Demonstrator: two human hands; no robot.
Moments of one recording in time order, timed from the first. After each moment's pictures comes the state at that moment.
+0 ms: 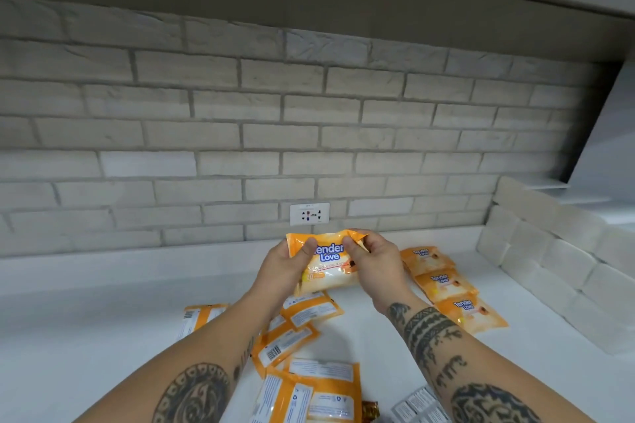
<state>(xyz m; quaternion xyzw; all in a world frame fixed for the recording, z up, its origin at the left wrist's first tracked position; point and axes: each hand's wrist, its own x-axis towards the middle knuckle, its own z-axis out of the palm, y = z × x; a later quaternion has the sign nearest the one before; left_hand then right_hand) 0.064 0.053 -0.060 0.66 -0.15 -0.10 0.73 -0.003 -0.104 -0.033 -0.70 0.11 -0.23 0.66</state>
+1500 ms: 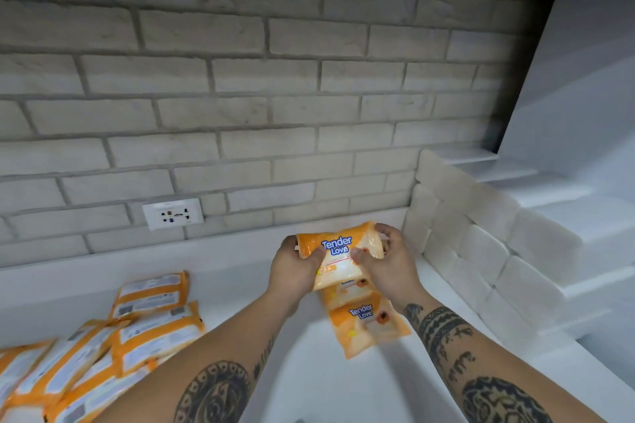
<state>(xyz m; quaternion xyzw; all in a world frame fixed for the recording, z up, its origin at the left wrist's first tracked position) 0.069 -0.291 -0.098 0.75 -0.07 -0.06 0.65 0.001 -0.456 -0.101 -0.74 0.19 -0.24 0.59</state>
